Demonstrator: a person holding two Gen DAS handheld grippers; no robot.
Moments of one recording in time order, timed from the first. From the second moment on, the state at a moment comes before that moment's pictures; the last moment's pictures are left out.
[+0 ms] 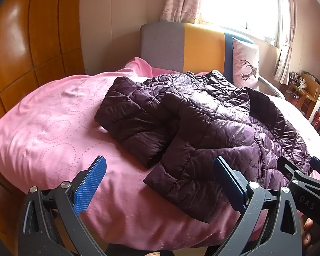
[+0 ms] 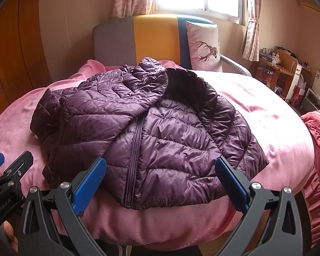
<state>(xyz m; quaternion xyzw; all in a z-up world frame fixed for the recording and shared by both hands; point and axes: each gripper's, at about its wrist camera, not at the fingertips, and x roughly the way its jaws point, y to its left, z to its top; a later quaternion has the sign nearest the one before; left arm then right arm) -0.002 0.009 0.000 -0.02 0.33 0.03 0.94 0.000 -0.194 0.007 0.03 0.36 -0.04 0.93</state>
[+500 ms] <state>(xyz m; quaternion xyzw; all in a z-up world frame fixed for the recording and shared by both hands) 0.006 0.010 -0.008 -0.02 0.34 0.03 0.94 0.003 -0.195 -0.002 0.06 0.38 -0.02 0.92</state>
